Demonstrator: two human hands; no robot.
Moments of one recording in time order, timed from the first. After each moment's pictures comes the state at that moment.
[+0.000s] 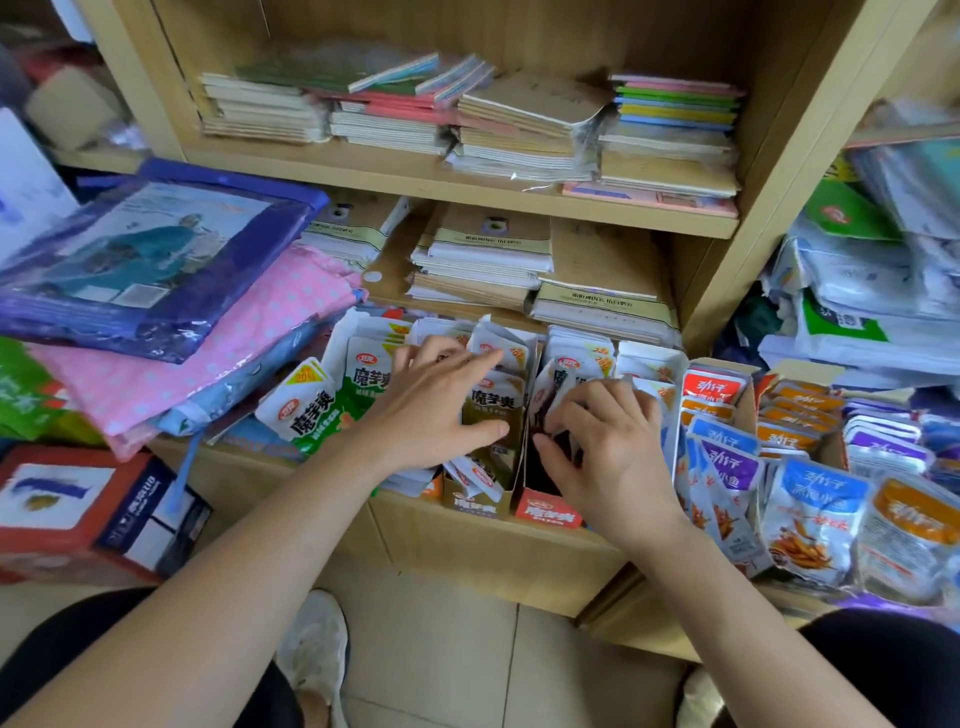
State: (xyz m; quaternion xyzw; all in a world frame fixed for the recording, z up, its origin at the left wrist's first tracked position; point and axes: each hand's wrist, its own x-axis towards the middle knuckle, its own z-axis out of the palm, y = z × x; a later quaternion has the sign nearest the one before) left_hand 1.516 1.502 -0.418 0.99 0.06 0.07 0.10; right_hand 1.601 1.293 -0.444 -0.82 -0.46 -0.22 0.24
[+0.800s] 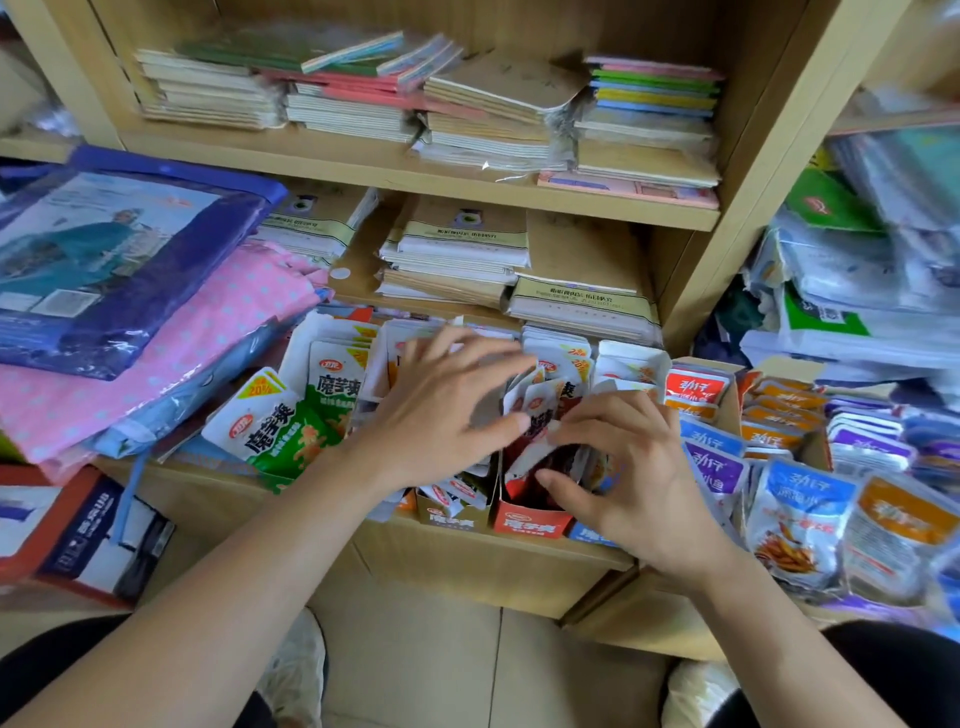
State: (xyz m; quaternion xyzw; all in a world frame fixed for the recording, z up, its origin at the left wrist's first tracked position) left_hand 1.539 1.484 -0.419 0.98 -0.01 0.16 0.16; right_hand 1.619 1.262 -0.437 -0.81 -0.48 -0.13 0.33
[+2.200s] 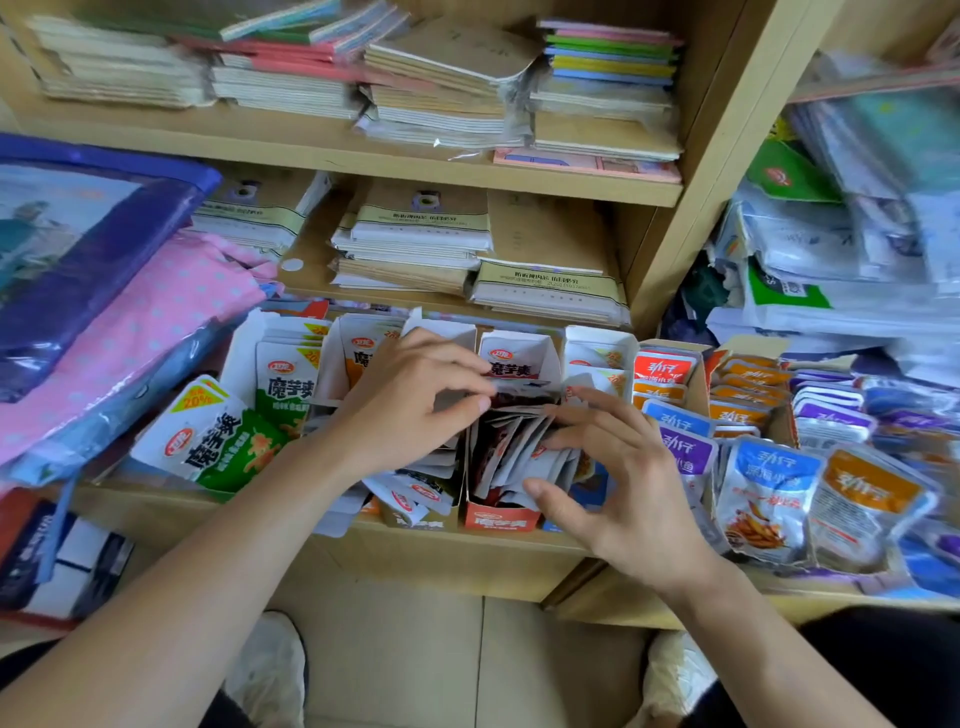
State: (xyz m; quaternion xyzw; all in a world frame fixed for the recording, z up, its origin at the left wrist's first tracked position) left_hand 1.563 1.492 -0.433 0.95 -0.04 0.16 0.25; right_hand 1.617 1.245 -0.453 -0.81 -0.44 -0.10 0.39
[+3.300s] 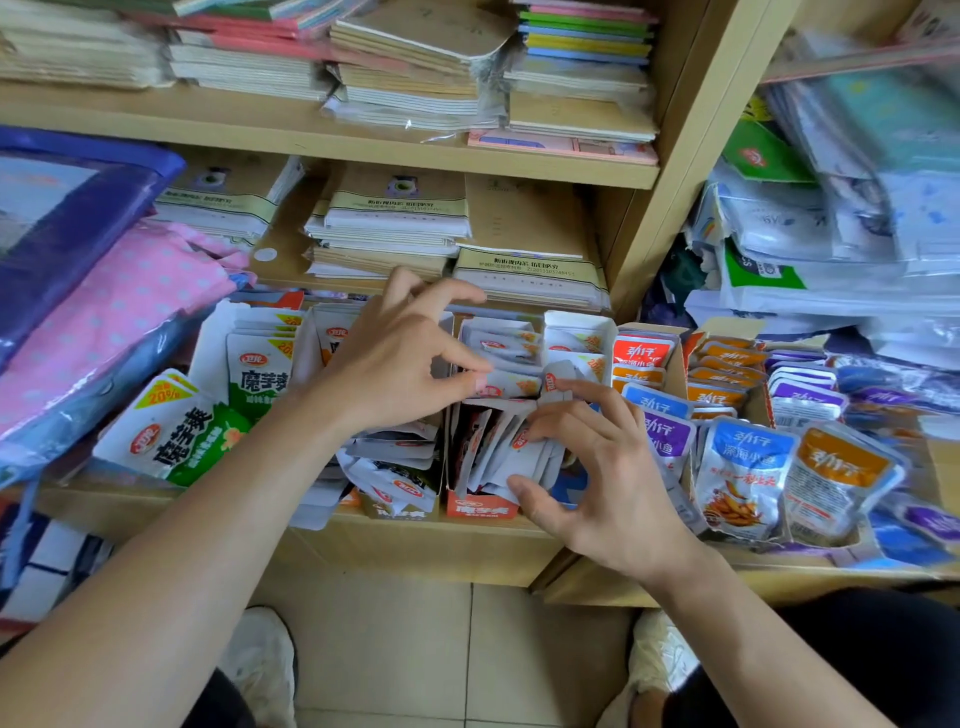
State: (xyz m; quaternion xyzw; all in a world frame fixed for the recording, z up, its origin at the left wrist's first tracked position) left_hand 1.583 1.488 -0.411 0.97 -0.06 0.13 0.18; right_hand 1.615 1.239 -0.456 -0.83 -0.44 -0.10 0.34
